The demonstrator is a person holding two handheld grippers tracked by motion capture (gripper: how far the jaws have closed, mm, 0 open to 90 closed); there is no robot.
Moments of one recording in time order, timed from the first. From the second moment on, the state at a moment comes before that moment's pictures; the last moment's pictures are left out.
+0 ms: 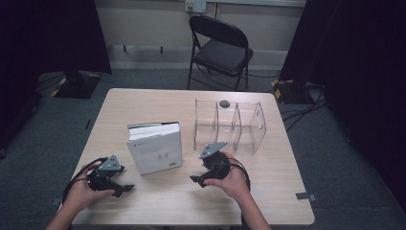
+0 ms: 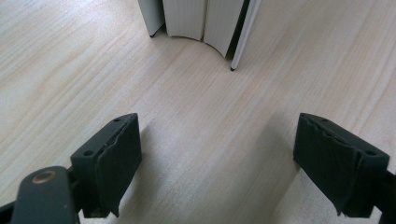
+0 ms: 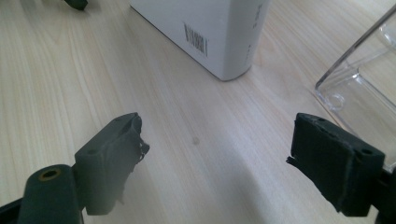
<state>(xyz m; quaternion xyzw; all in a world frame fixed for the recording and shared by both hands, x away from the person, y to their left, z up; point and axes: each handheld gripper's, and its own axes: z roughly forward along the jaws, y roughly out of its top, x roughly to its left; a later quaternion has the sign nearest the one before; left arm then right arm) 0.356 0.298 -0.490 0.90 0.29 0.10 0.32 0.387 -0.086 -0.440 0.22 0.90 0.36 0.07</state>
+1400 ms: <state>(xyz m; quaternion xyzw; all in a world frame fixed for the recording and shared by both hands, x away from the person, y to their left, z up) 0.355 0.298 -0.504 0.88 0.28 0.11 0.37 0.432 -0.038 -0.363 0.16 0.91 0.38 0.06</state>
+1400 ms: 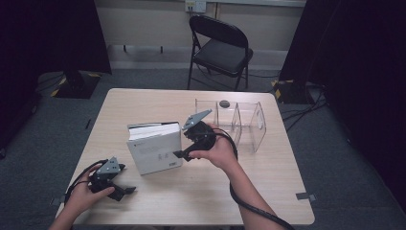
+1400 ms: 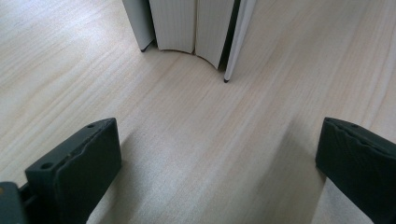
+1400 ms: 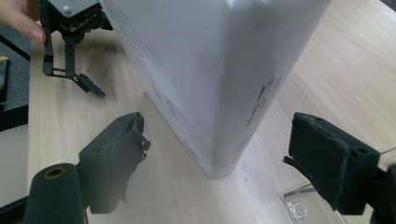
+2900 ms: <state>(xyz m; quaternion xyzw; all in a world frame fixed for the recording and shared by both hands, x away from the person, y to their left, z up) 0.356 0.299 -0.503 0.88 0.27 0.11 0.37 0.426 -0.025 -0.345 0.15 0.93 0.34 0.04</state>
